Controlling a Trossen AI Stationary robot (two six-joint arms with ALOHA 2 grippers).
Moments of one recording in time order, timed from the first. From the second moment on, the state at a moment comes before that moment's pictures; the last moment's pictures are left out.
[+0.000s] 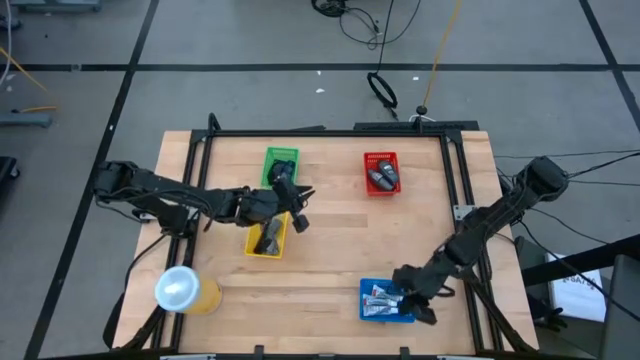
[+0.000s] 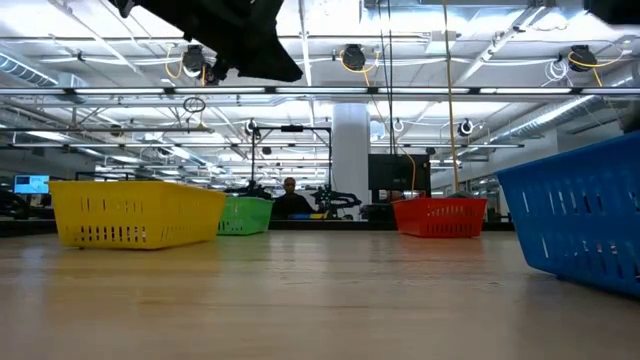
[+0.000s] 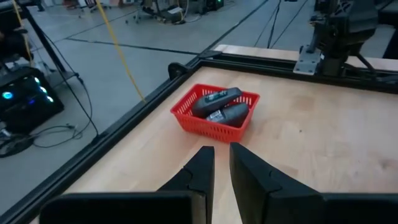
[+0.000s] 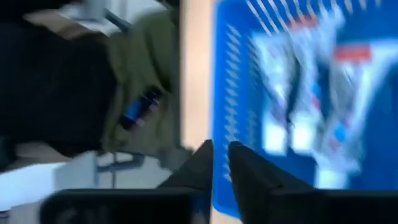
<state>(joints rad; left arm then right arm) -0.12 1.40 0.85 0.19 -0.61 -0.11 0.69 1.33 0.62 -0.01 -0.19 0.95</state>
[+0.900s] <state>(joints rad) -0.10 1.40 0.85 0.13 -0.55 -0.10 0.40 1.33 0.75 -0.55 0.37 0.60</state>
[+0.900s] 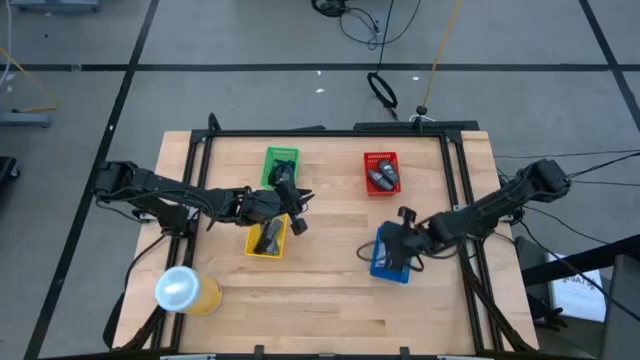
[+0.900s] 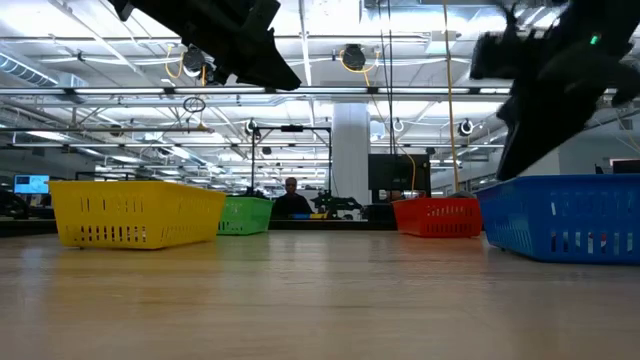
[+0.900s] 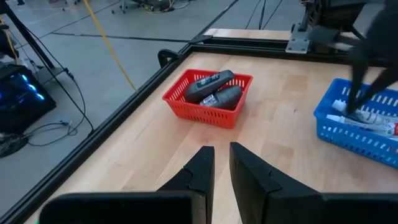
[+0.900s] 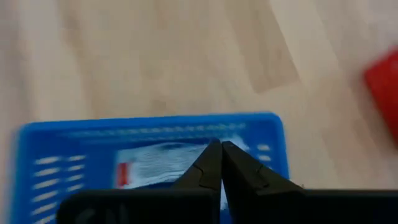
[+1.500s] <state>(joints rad) -0.10 1.40 0.85 0.10 -0.55 -0.08 0.19 1.39 0.67 -0.28 0.42 0.44</state>
